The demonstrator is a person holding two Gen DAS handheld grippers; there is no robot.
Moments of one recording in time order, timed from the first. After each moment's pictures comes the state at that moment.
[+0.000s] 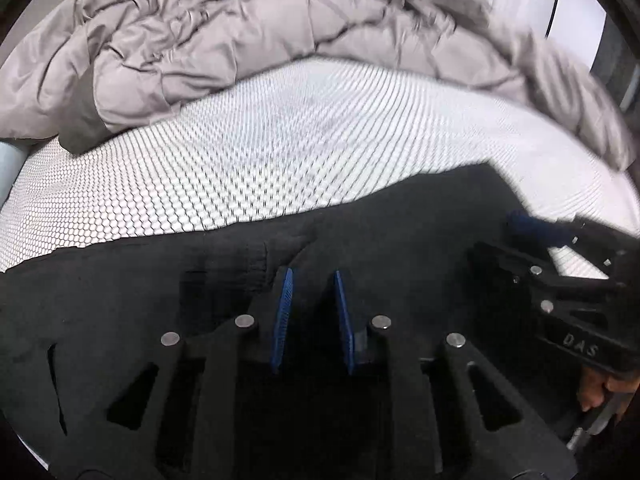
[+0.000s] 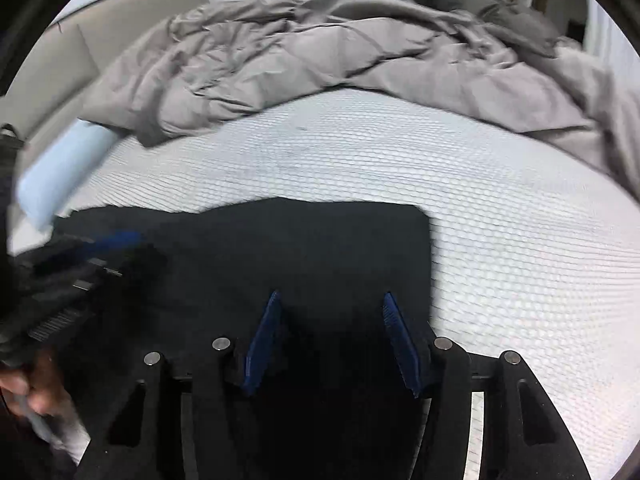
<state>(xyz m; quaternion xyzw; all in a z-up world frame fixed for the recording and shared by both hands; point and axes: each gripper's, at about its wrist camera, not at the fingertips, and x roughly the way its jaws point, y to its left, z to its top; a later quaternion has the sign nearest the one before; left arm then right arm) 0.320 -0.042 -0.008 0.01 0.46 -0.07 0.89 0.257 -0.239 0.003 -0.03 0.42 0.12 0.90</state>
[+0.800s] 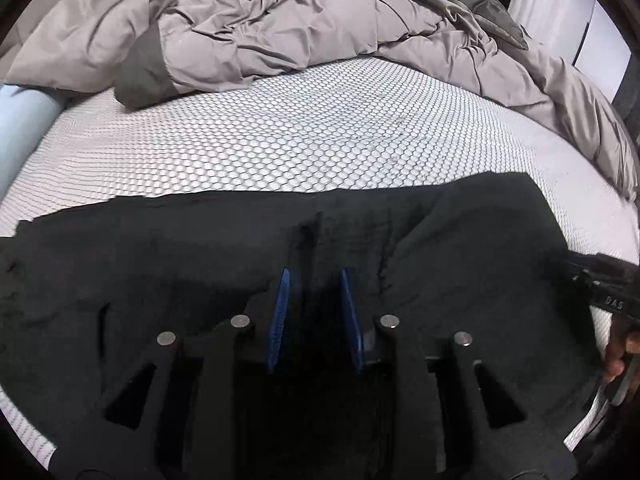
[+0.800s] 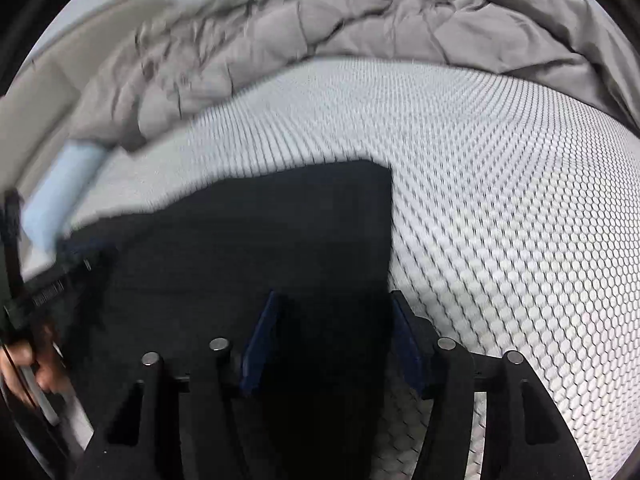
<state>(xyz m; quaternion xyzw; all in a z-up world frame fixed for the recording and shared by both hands) 0.290 0.039 -0.009 -0.03 0.45 -0.03 0.89 0.249 -0.290 -0.020 0.02 0.48 0.11 0.87</state>
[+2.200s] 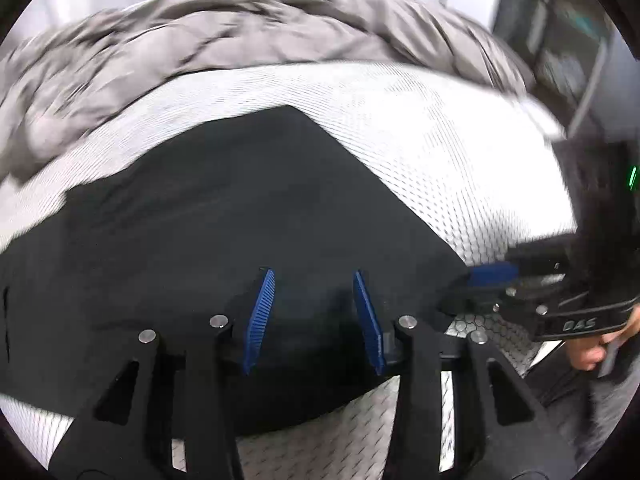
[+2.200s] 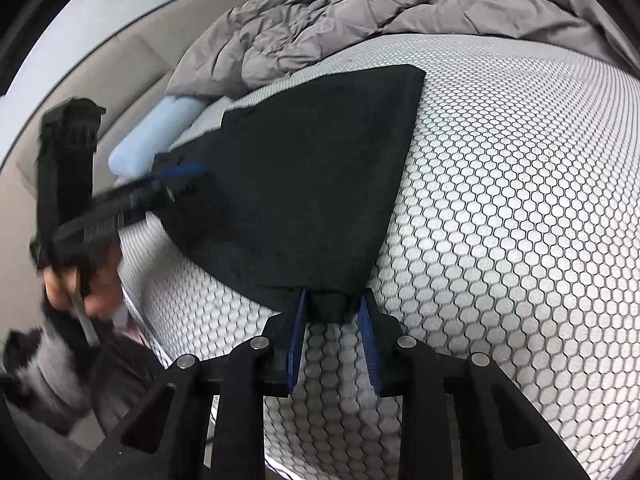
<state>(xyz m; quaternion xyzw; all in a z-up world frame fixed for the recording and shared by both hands) 0.166 -0.158 -0.004 0.09 0.42 -0.22 0.88 0.083 -0.346 -0.030 0.09 0.47 0.26 0.84</state>
